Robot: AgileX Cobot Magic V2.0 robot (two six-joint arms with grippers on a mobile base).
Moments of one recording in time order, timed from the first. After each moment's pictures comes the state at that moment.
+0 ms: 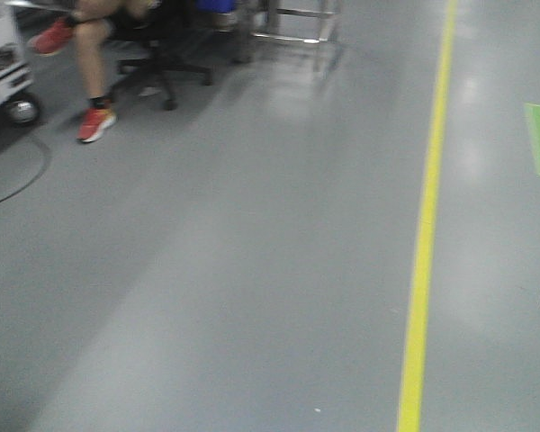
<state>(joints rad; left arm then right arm) -0.09 0.19 -0.45 0.03 0.53 0.06 0.16 0.38 -0.33 -0.04 0.23 0.05</state>
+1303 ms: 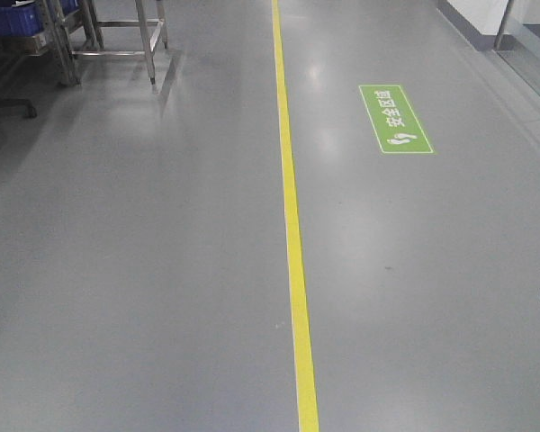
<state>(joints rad) -0.09 0.19 -0.45 0.03 0.53 0.06 0.16 0.38 -0.33 -0.04 0.23 0.05</state>
